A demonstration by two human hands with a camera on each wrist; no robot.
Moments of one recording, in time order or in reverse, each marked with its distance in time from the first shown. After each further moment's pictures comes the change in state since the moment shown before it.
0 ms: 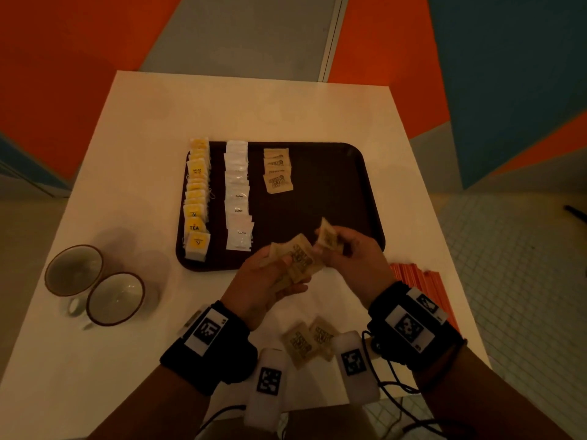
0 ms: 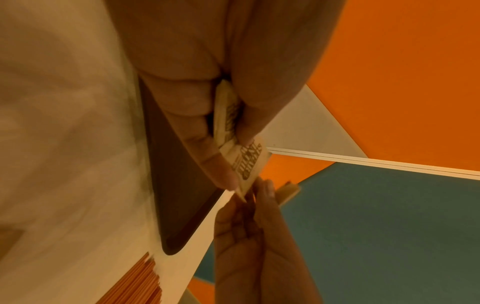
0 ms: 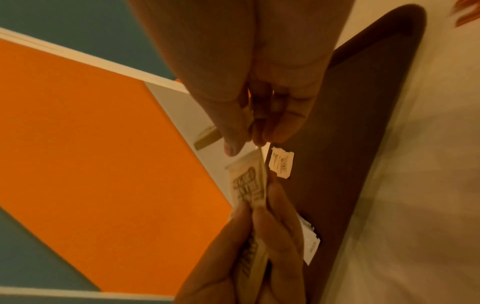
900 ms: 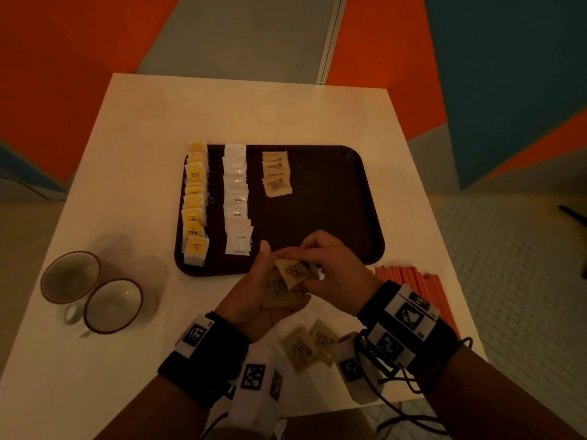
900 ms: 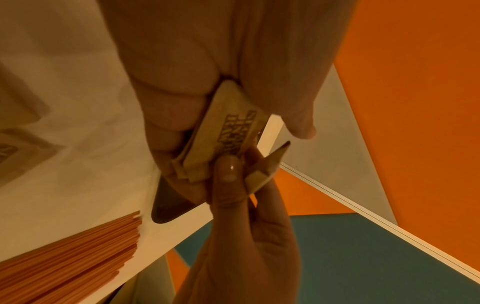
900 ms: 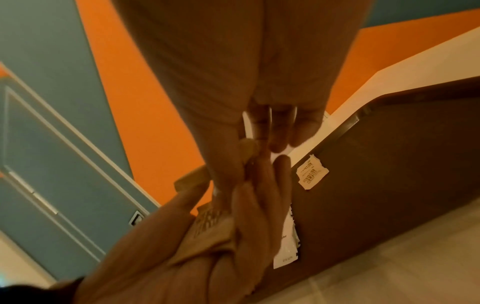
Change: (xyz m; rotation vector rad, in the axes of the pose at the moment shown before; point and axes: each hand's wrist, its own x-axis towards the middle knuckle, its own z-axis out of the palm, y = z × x) left_hand 0.000 -0.001 -0.006 -0.225 -0.151 -0.190; right_hand 0.002 -0.017 0.013 -0.737 -0.358 -0.275
